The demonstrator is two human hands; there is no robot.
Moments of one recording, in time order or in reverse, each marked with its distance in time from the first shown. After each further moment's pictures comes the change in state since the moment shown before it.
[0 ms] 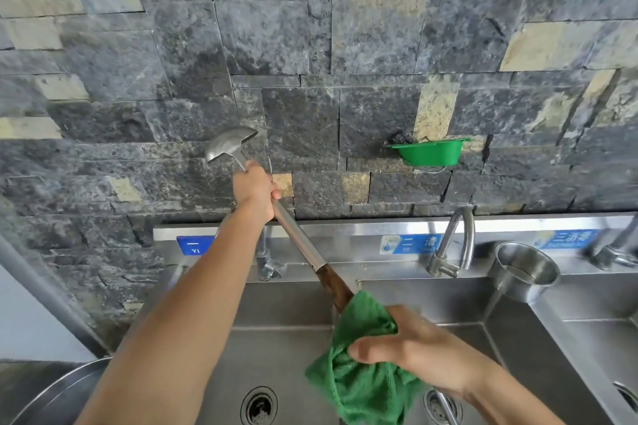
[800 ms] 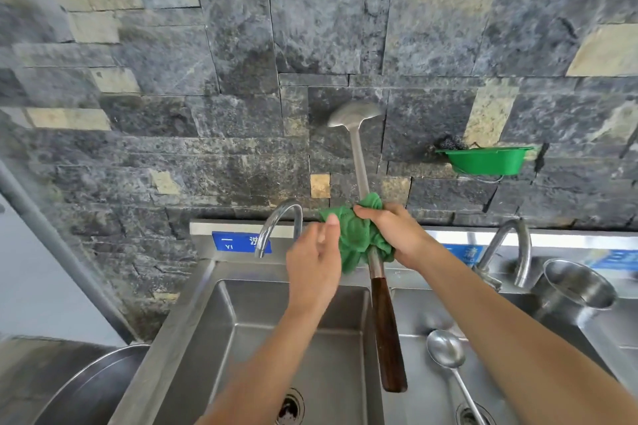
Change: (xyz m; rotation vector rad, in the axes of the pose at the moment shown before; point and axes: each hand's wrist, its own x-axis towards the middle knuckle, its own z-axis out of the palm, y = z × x) left_hand -0.095 -0.068 -0.084 0.657 -0.175 0.598; right_hand 0.183 -0.090 -0.010 0.415 0.270 -0.169
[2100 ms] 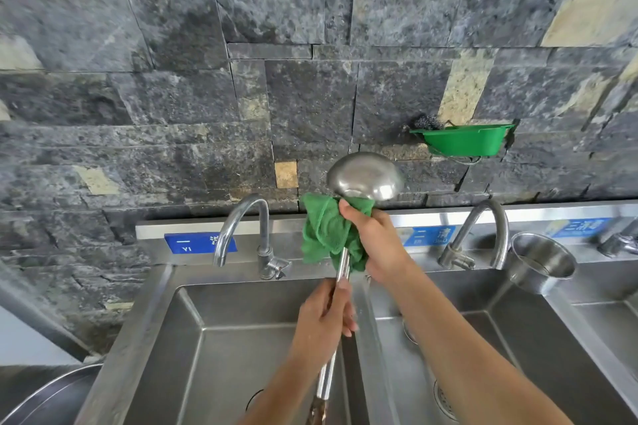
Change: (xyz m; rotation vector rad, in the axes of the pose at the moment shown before) left_hand -0.035 -0.078 0.065 -0.363 -0.433 -0.239; right_hand 0.027 0.043 0.004 0.351 0.201 -0.054
